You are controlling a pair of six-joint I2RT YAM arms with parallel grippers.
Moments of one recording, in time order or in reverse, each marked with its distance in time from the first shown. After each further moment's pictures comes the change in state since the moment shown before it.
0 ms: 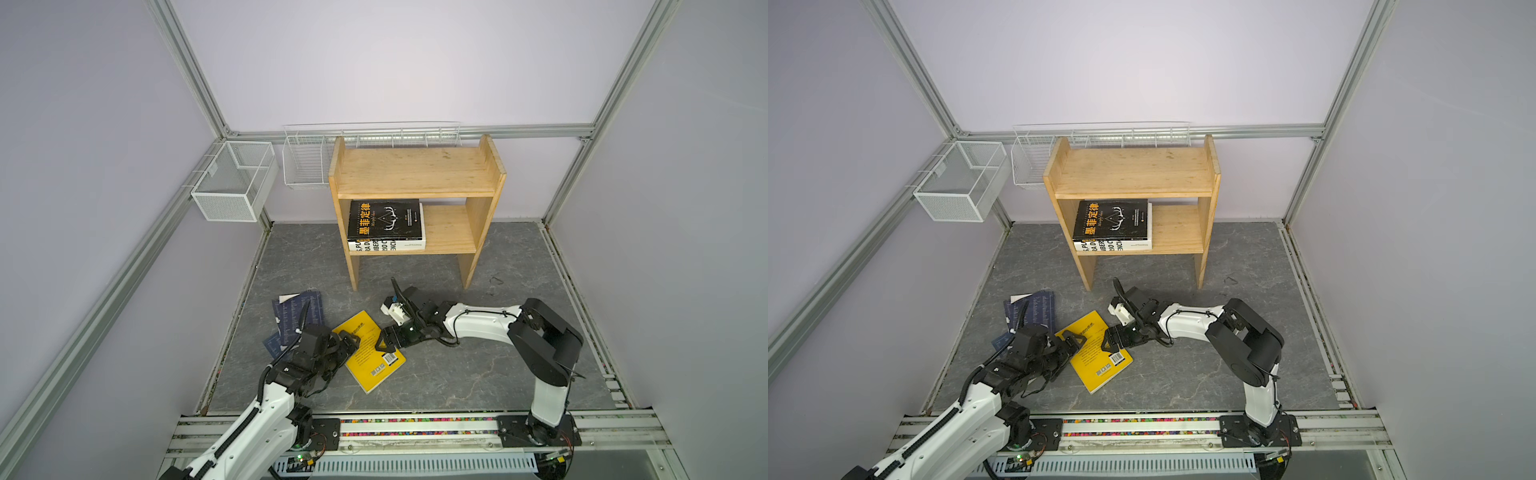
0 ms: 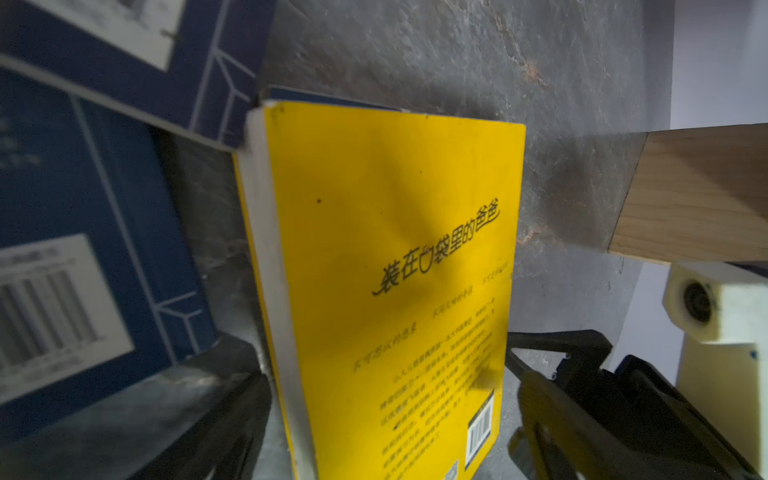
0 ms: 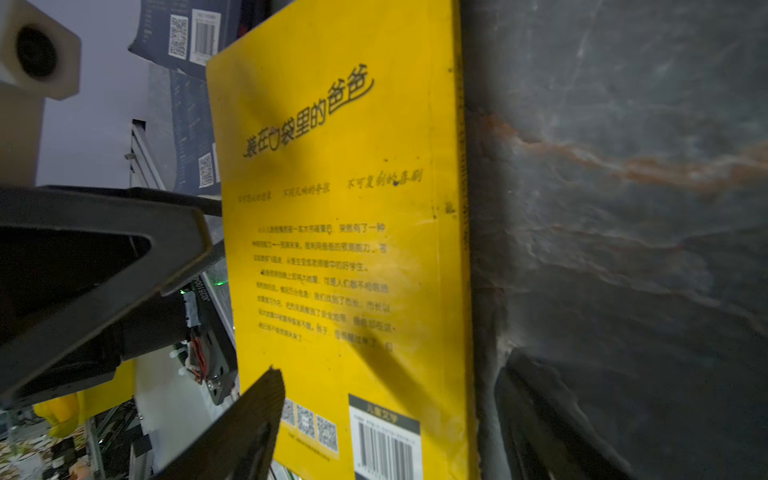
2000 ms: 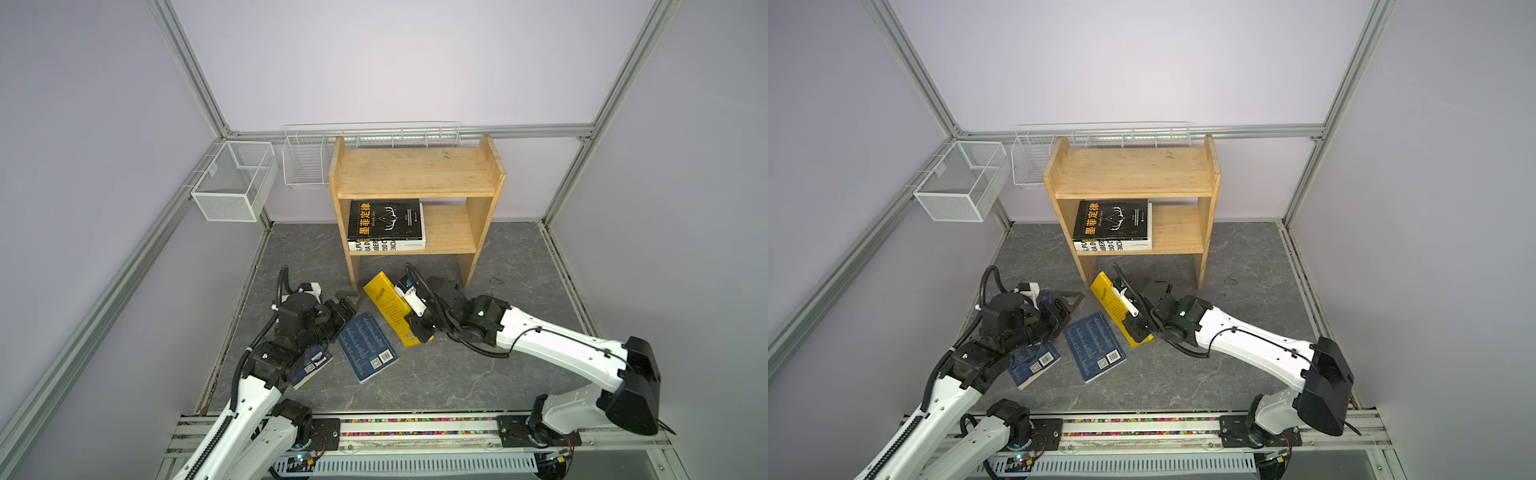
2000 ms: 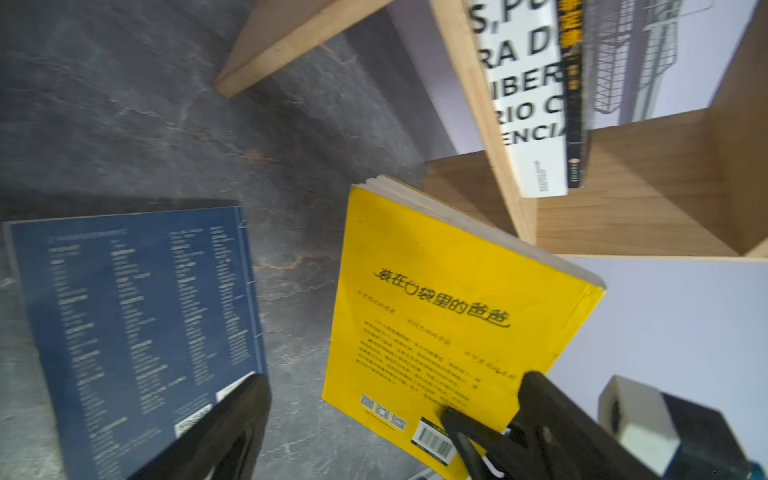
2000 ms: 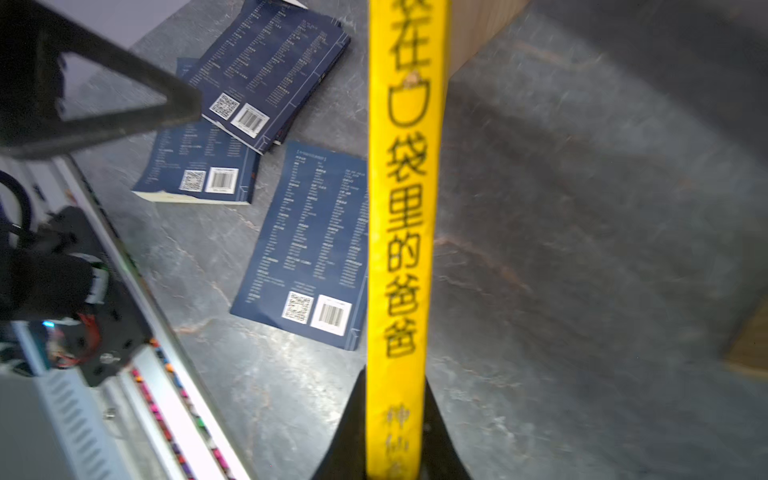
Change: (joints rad) left arm 0.006 0.013 0.465 -0.090 0.095 -0.003; right arm 0.136 -0.473 0.103 -0.410 0.639 -0.407
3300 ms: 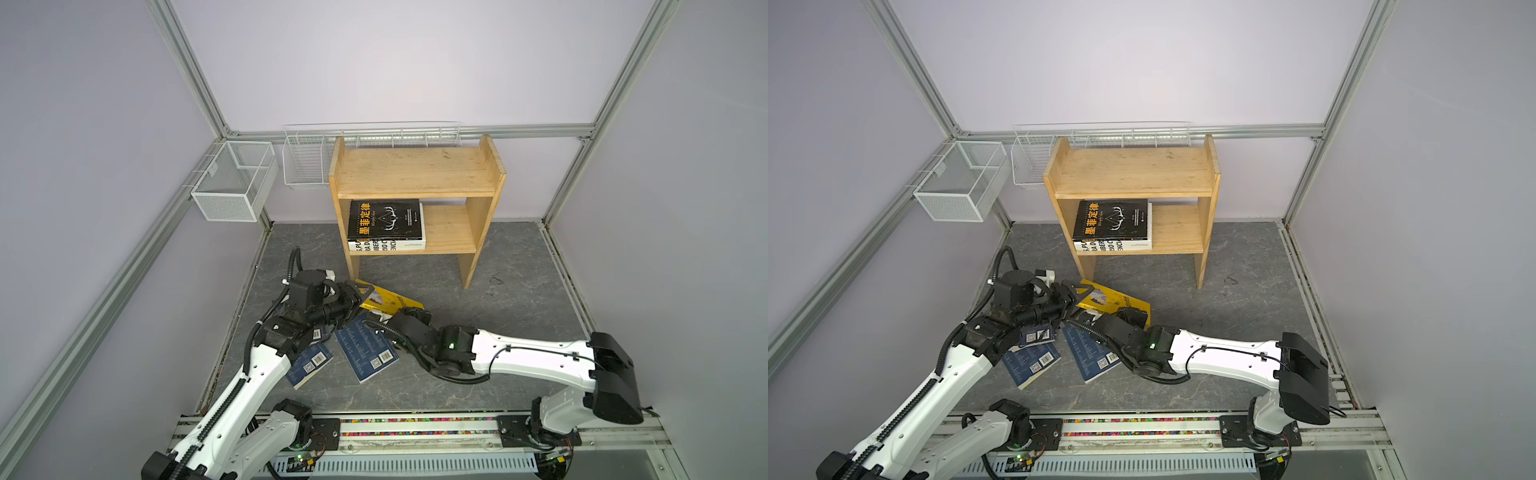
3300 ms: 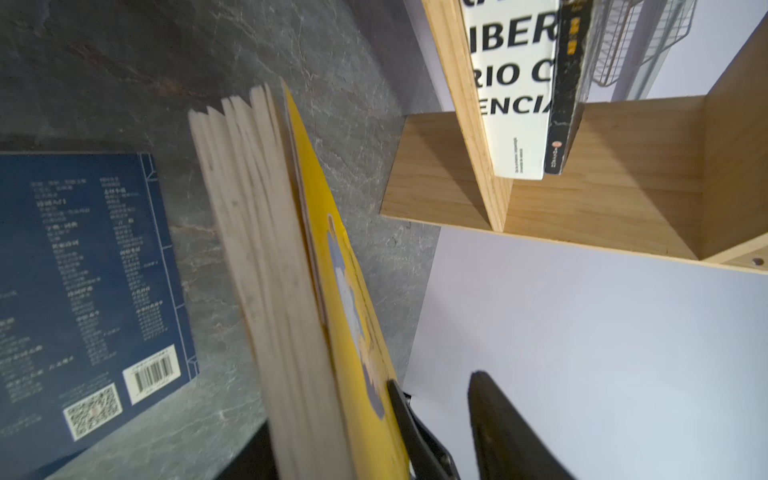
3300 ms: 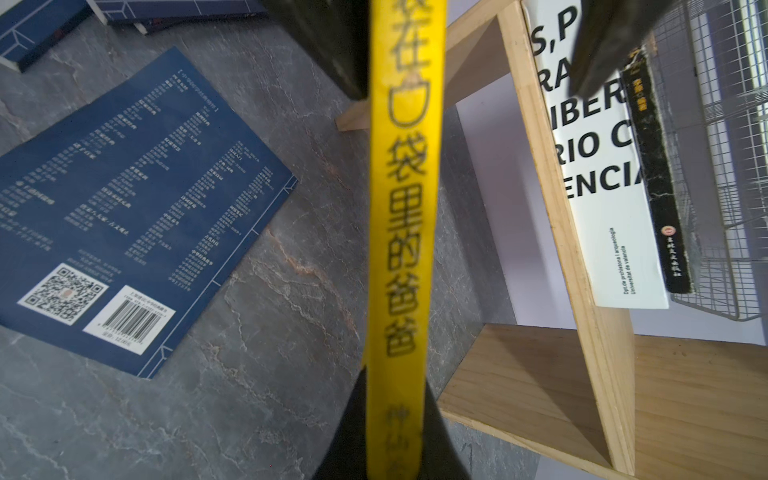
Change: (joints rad) left arm 0.006 0.192 0.091 0.039 0.149 -0.104; right arm 0.234 0.135 -0.022 0.196 0.588 -0.549
